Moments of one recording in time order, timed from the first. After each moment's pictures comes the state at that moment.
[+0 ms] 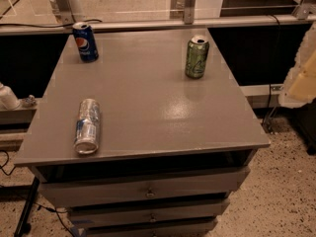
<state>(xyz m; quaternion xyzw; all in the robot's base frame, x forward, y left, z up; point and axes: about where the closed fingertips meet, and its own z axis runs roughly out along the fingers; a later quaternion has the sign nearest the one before) 0.398 -0.173 1.092 -0.61 0.74 -0.13 0.26</state>
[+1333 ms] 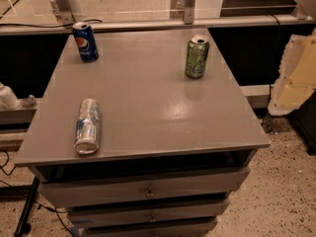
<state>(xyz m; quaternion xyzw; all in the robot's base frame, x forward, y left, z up) 0.398 -0.146 1.081 -0.68 0.67 -0.12 0.26</state>
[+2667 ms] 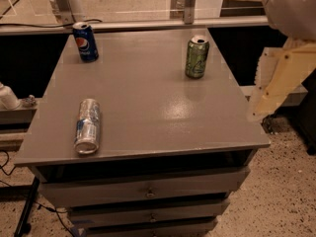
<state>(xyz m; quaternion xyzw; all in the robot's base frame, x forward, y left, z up) 0.396 -0.106 1.072 -0.75 0.58 -0.10 0.29</state>
